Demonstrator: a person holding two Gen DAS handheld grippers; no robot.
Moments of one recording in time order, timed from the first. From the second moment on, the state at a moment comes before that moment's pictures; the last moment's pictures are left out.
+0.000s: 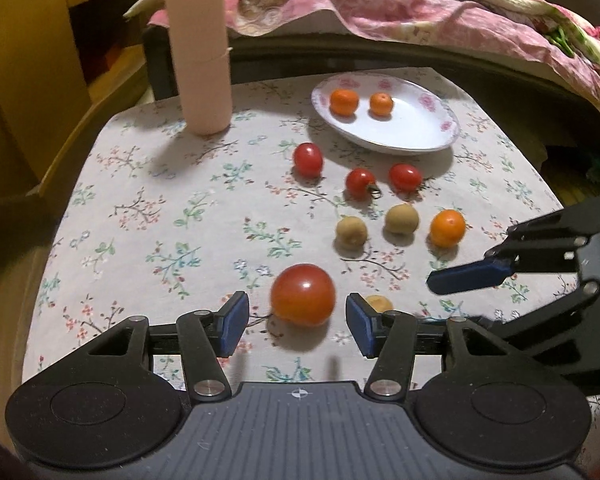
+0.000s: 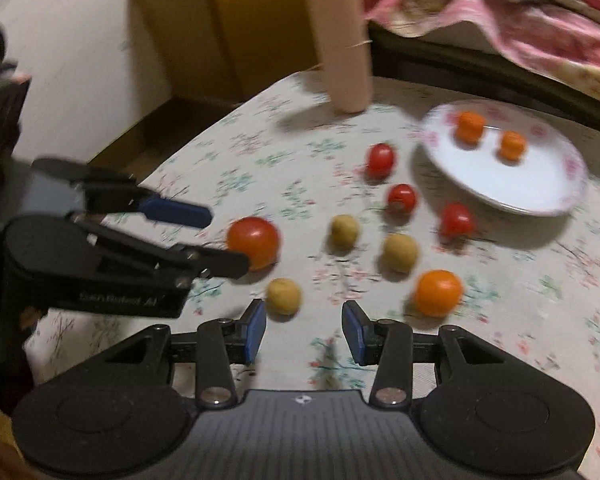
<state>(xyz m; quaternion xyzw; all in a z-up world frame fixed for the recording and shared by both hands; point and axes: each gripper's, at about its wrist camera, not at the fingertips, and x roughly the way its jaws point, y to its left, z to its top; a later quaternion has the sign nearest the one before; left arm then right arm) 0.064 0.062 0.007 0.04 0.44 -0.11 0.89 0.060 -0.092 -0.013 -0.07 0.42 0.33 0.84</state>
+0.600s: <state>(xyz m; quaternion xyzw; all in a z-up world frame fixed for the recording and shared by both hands) 0.081 0.054 -0.008 0.07 0.45 -0.12 0.88 0.076 -0.078 -0.038 -0.09 0.43 0.34 0.83</state>
